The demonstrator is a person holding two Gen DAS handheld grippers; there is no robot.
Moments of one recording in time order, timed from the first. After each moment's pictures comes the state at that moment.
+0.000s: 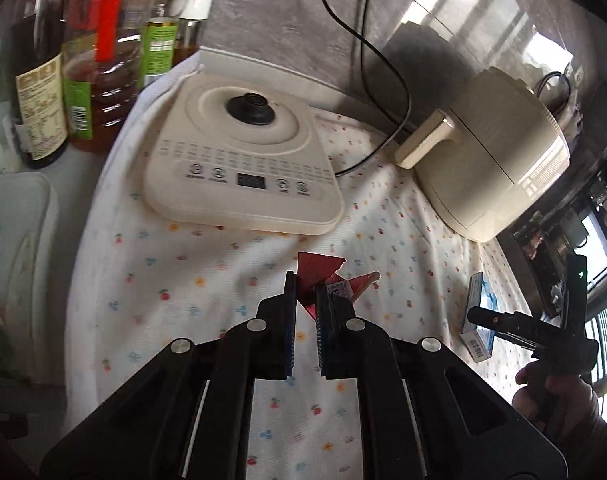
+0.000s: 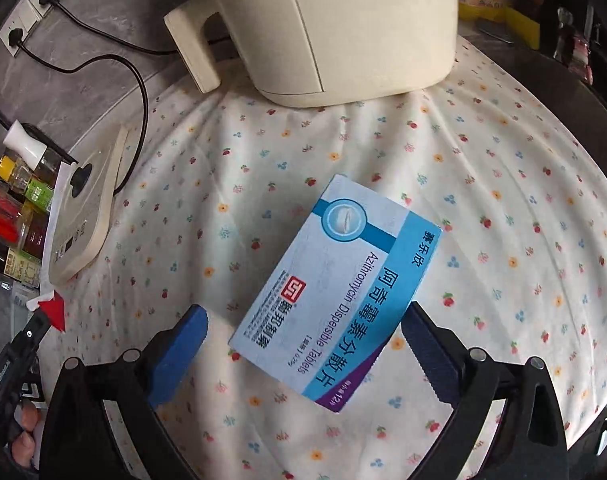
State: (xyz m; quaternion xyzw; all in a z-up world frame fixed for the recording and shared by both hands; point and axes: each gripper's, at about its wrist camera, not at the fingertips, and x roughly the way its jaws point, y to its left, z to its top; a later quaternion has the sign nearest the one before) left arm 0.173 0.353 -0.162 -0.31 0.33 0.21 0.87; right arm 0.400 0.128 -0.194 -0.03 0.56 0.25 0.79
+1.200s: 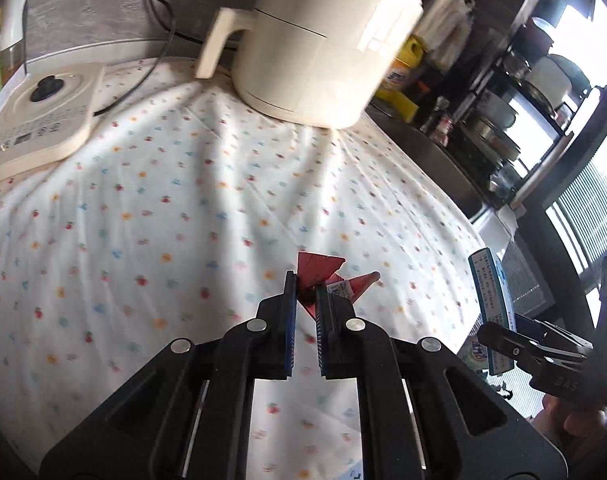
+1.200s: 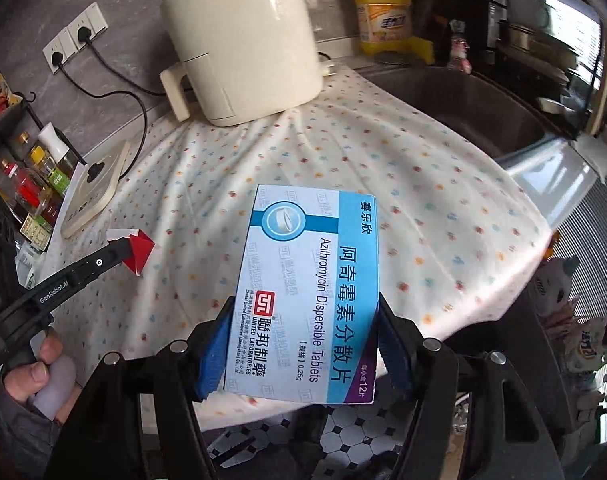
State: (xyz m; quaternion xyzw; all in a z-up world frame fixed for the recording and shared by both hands) left arm 0.240 0.146 -0.161 -0.23 0.39 0.03 0.89; right arm 0.300 -0.076 -0.146 -0.02 0.48 0.22 0.85
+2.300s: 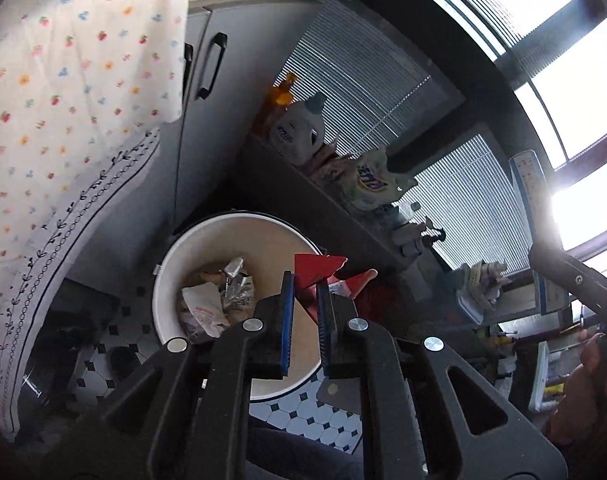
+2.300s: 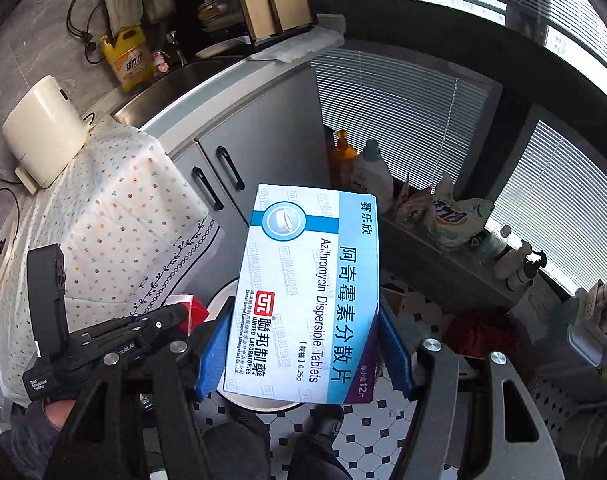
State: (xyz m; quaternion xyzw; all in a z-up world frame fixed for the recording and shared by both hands) left arm 0.240 -0.255 -0.265 -0.14 0.55 -0.23 0.79; right arm 0.181 -0.472 -0.175 0.09 0.49 -0.01 0.87
